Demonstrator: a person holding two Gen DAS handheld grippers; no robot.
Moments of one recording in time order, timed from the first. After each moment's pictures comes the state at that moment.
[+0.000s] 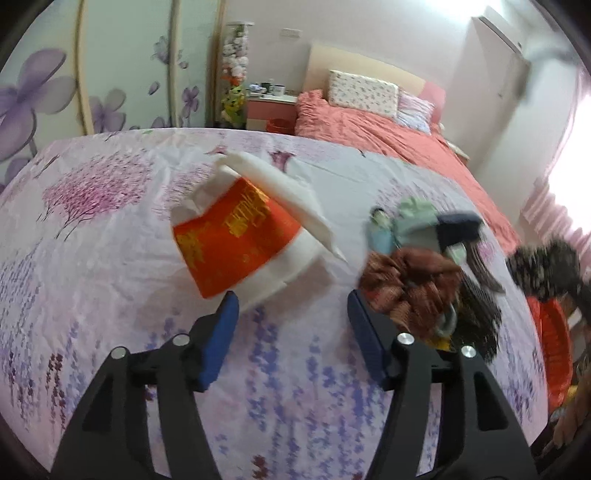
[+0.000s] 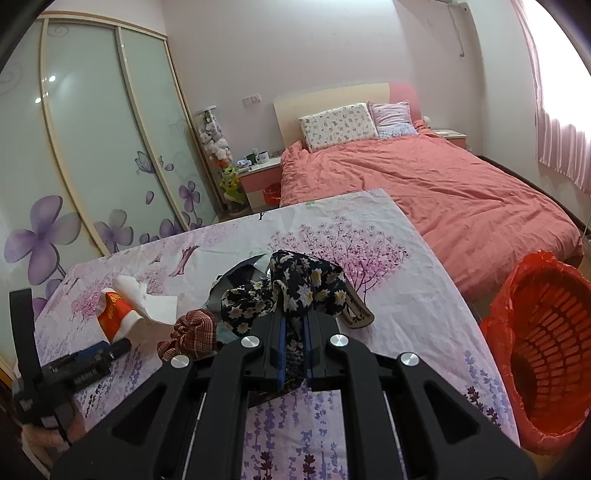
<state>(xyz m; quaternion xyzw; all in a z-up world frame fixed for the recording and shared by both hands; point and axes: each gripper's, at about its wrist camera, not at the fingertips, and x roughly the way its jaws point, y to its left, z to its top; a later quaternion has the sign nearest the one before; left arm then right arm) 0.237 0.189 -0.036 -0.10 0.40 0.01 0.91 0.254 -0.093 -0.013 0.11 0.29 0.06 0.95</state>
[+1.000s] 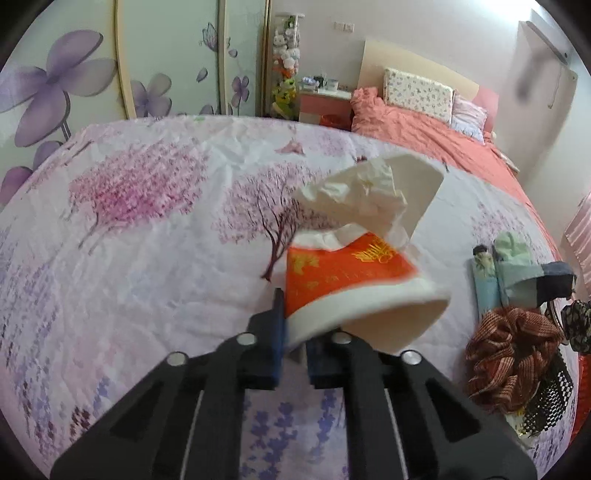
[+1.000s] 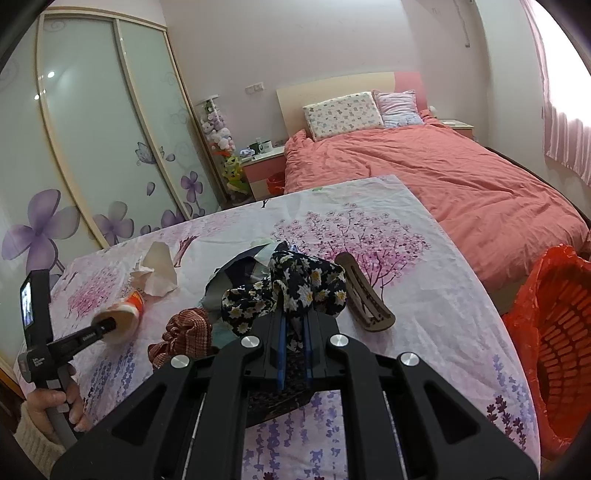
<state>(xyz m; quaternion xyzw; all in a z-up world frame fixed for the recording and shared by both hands) 0.287 0.243 -0.057 -0.09 0.41 0.10 0.90 0.273 -0.087 -0.029 0.12 0.31 0.07 0.94</state>
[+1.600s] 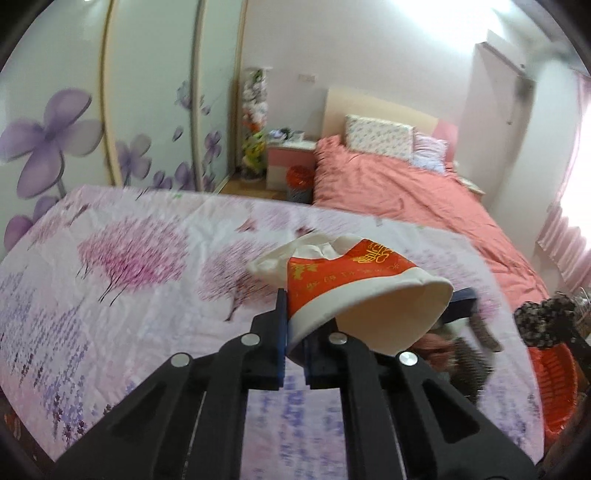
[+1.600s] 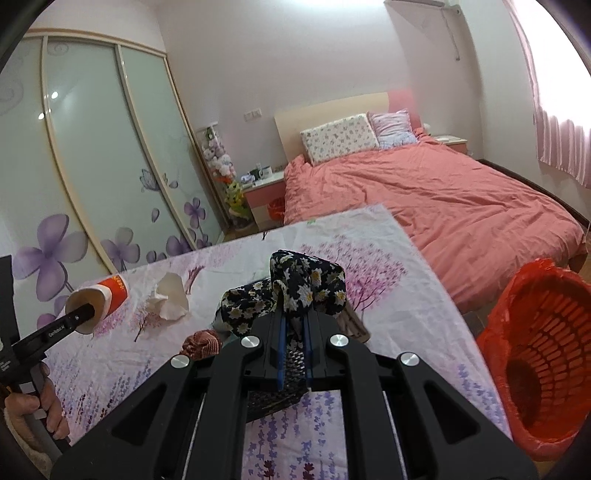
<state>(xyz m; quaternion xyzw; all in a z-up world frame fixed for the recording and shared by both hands) 0.234 0.188 0.041 -0.07 0.32 0.05 0.95 0.241 -0.112 0.007 0.14 0.26 0.07 0.95</state>
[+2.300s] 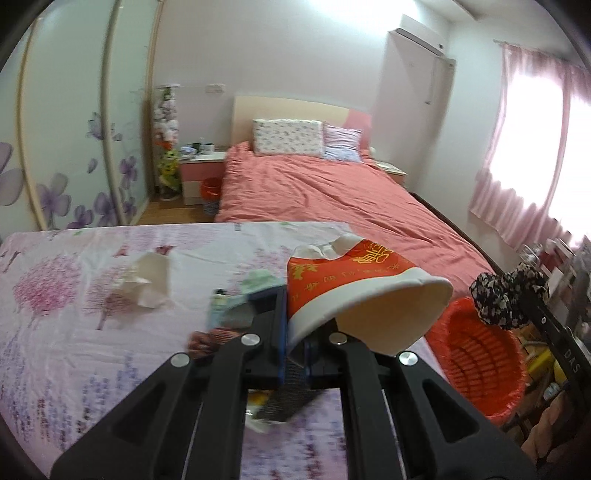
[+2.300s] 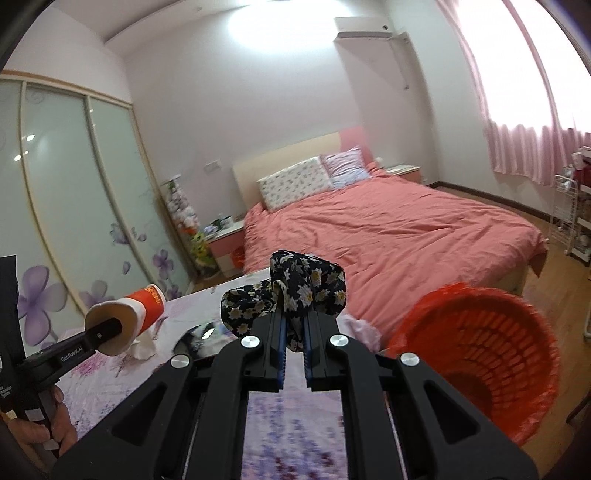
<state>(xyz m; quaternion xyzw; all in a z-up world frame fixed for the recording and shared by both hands) 0.212 0.012 0.075 -0.03 0.31 -0.11 0.95 0.181 -0.203 0.032 0.17 0.19 -0.03 0.97</state>
